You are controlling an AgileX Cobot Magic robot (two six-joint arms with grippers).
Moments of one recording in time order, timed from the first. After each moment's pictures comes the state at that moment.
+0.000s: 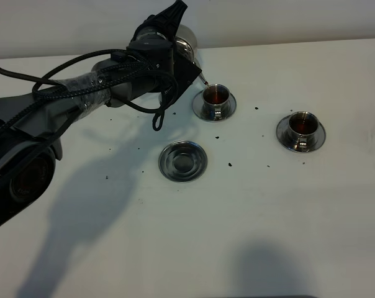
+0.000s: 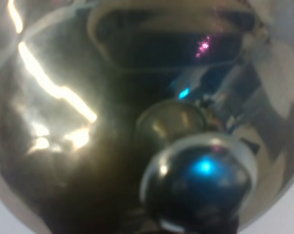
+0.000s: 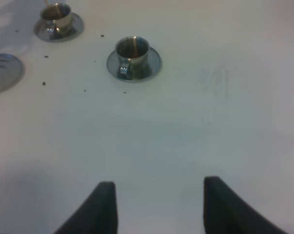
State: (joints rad) left arm -0.54 2.31 -1.79 1.42 0.47 0.70; right arm 0.11 -0.01 -0.49 0.10 1.07 -0.06
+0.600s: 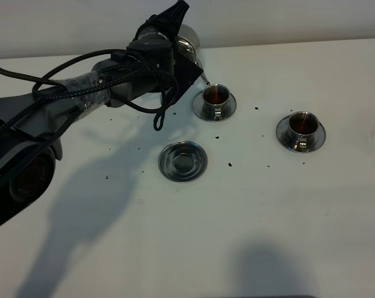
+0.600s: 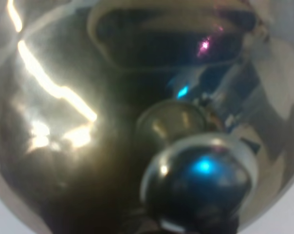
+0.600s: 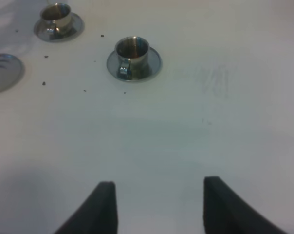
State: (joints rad) left arm -0.54 2.31 -1.79 1.41 0.45 0.70; right arm 0.11 -0.01 -0.49 0.10 1.07 -0.06
